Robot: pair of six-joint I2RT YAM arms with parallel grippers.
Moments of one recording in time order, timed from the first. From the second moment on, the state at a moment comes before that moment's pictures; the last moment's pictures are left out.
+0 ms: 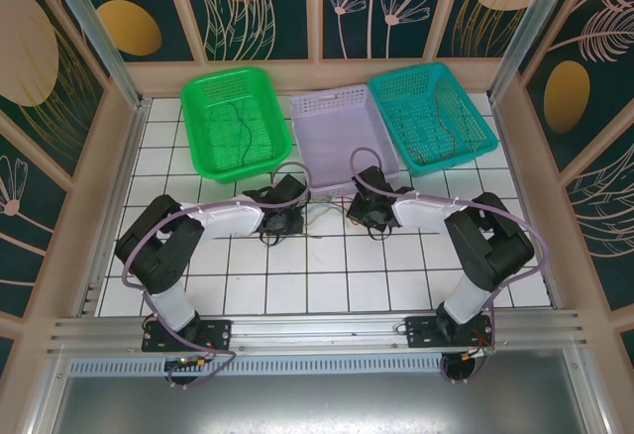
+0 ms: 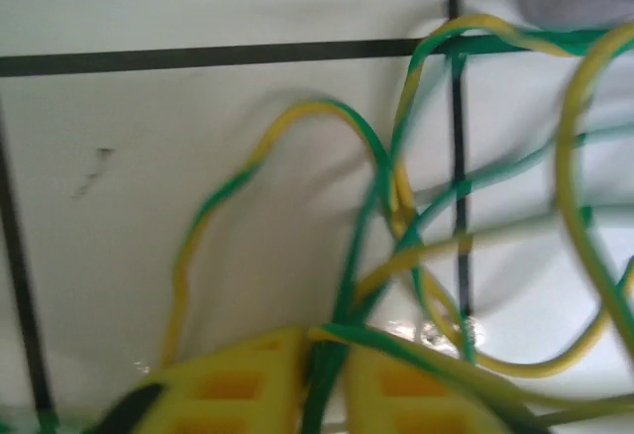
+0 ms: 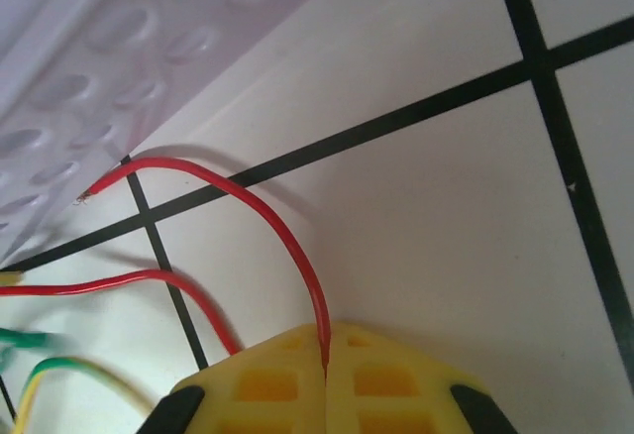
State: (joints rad) left arm -0.74 1.75 0.94 -0.36 -0.08 -0.72; right arm 0.61 1.66 0.83 -0.26 0.02 0.96
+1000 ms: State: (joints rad) left arm -0.74 1.49 1.26 -0.47 -0.16 -0.86; right arm 0.43 0.96 0.80 -0.51 -0.03 0.76
